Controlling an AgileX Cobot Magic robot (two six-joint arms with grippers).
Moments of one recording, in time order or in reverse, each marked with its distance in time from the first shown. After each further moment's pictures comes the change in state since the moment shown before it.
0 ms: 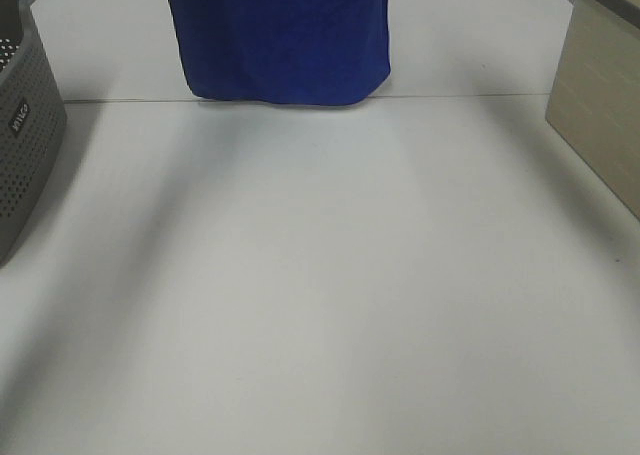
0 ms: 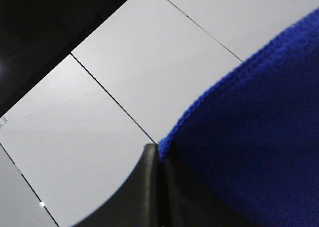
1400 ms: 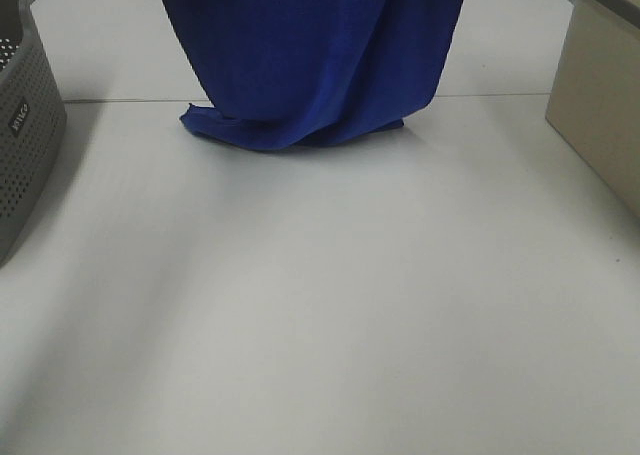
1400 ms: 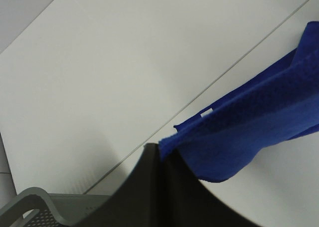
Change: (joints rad) left arm -0.113 -0.126 -0.001 -0.235 1.438 -0.066; right arm -0.031 -0.180 0.000 0.122 1.351 0.115
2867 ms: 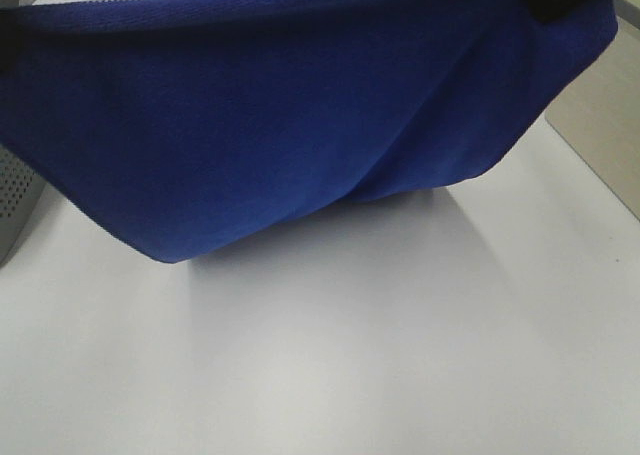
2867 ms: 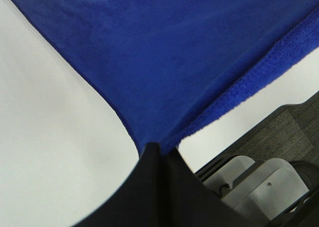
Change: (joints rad) left arm -0.006 -0.987 1.309 -0.451 -0.038 -0.242; right arm 0.013 -0.687 0.912 0.193 -0.001 -0.003
